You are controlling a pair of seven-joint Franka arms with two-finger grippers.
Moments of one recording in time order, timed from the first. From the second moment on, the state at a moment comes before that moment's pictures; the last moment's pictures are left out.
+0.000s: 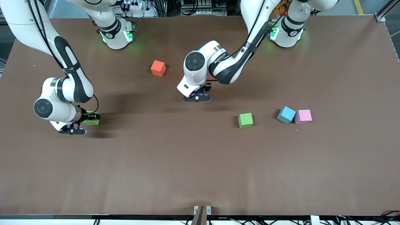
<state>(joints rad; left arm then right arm) -0.83 0.62 -0.10 -1.59 -0.08 2.14 -0.89 -0.07 0.44 -0.03 -2.07 -0.05 2.30 0.01</state>
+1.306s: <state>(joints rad) -0.84 0.57 -0.18 -1.91 -0.05 2.56 -0.89 0.12 0.21 0.11 -2.05 0.08 2.12 0.16</state>
